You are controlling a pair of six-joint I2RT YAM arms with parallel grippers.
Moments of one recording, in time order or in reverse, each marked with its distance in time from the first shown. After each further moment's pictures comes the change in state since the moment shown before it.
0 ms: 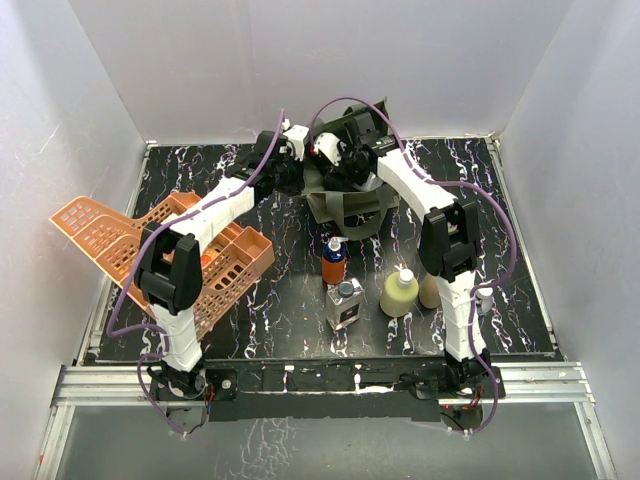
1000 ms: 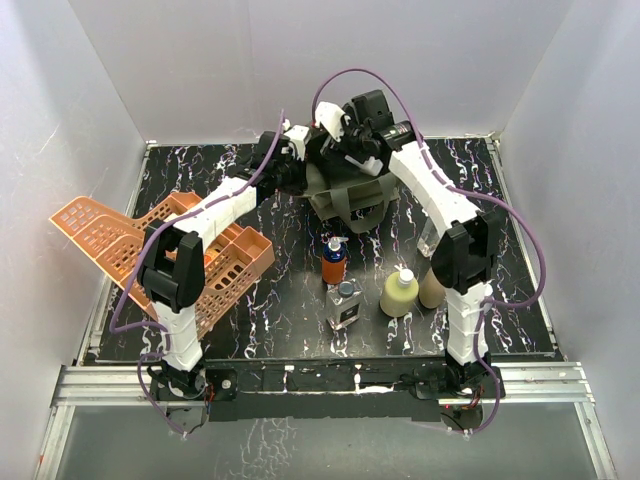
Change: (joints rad) left arm -0.004 0.025 0.003 0.028 -0.004 -0.027; right arm 0.018 -0.151 0.069 0.018 0.063 0.029
